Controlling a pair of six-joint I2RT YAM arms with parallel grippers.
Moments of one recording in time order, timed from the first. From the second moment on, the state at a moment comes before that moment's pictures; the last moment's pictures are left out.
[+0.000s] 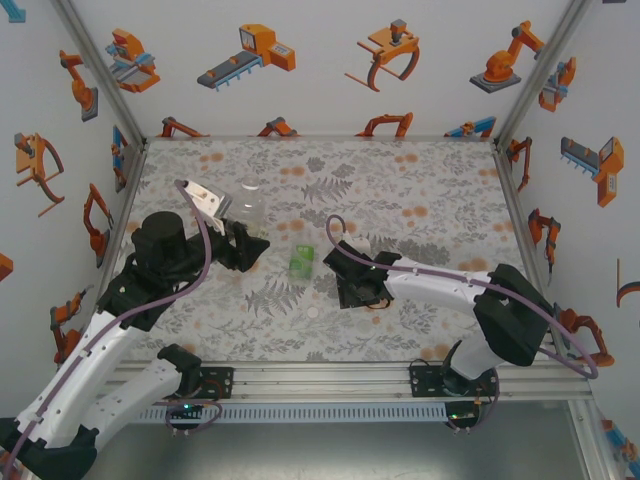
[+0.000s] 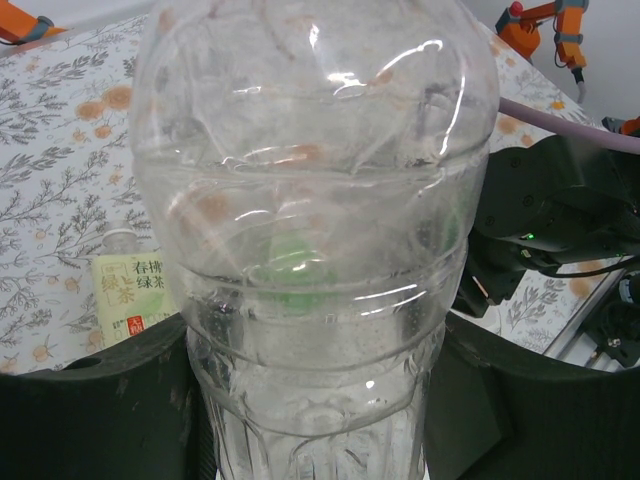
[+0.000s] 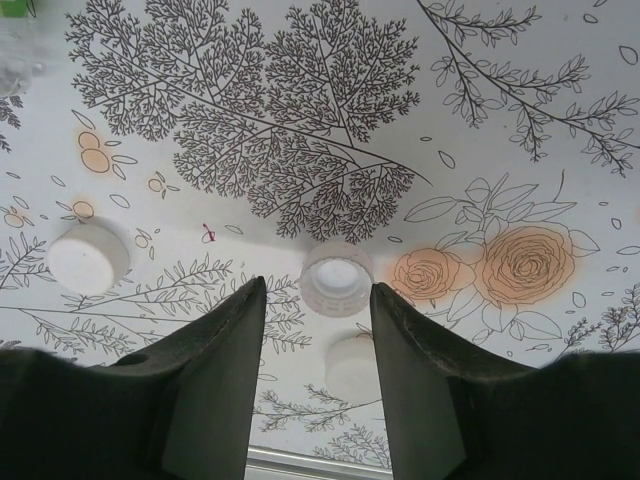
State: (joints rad) left arm -0.58 0.75 0.90 -0.39 0.22 -0.11; right arm 0.95 1.52 0.89 -0.59 0.20 0.73
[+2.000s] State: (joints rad) left arm -0.58 0.69 0.87 -0.39 0.20 -0.12; right arm 0.54 1.33 0.48 -0.06 -0.24 0.87
